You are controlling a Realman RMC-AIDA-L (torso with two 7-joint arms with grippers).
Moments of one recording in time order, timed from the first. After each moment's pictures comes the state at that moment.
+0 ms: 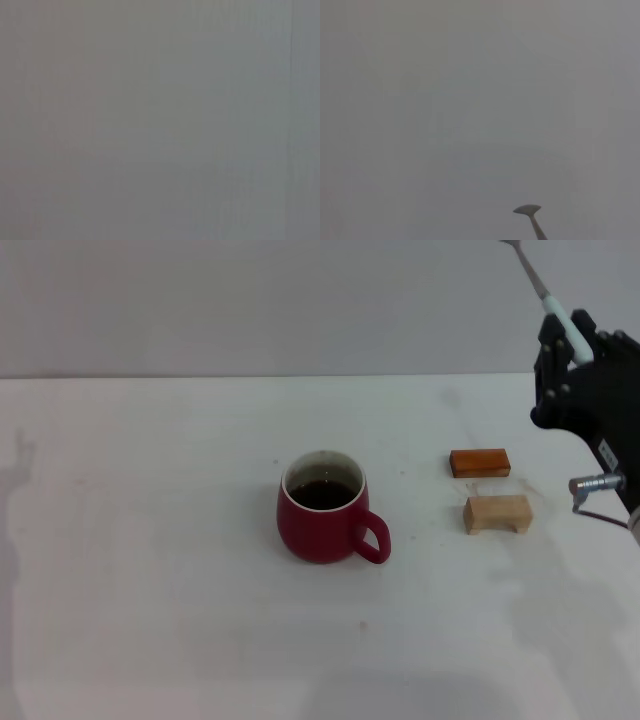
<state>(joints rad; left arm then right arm) -0.42 -2.06 -1.24 -0.22 2.20 1.13 -0.01 -0.01 1.83 0.60 1.73 -1.67 -0.79 -1.15</state>
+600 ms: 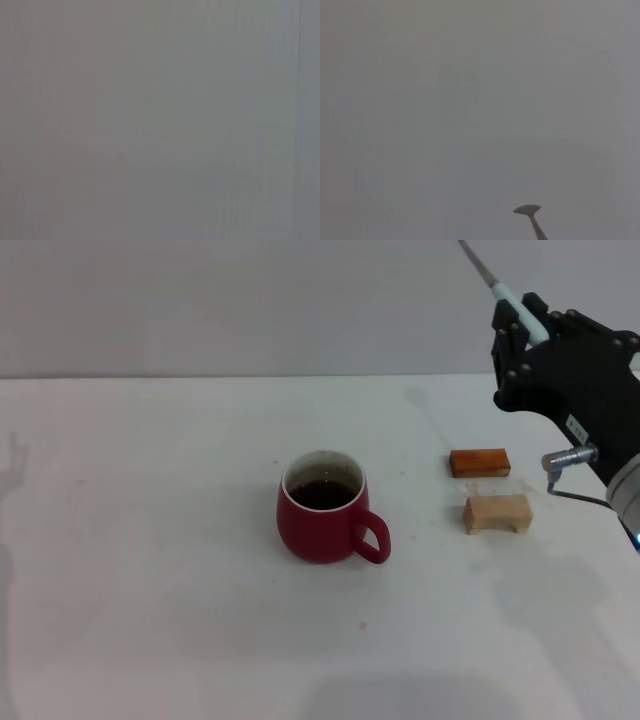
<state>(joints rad) -0.41 -2.06 -1.24 -0.22 2.20 1.14 -0.01 -0.18 2.00 0.89 1.83 -1.66 -0.26 -1.33</state>
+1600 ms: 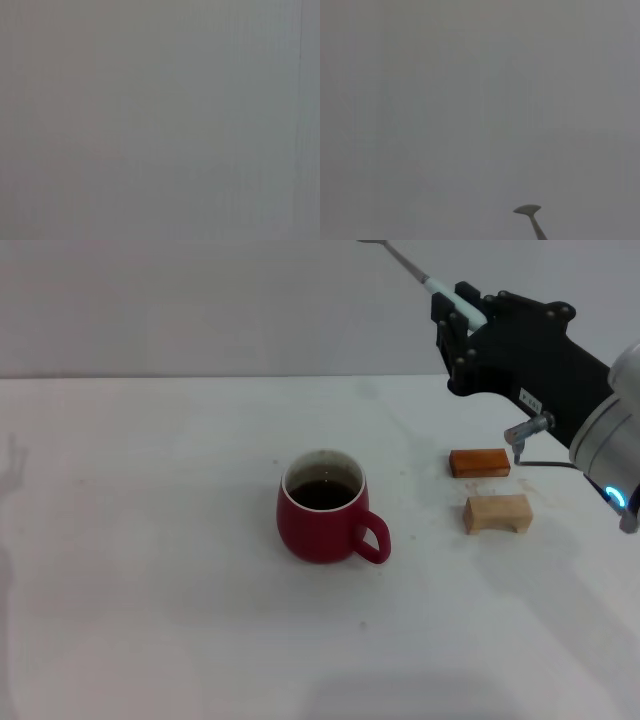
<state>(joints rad) -0.40 -2.06 -1.24 -0.23 2.20 1.14 -0.01 -0.06 2.08 1.13 1.74 -1.88 0.11 -1.15</state>
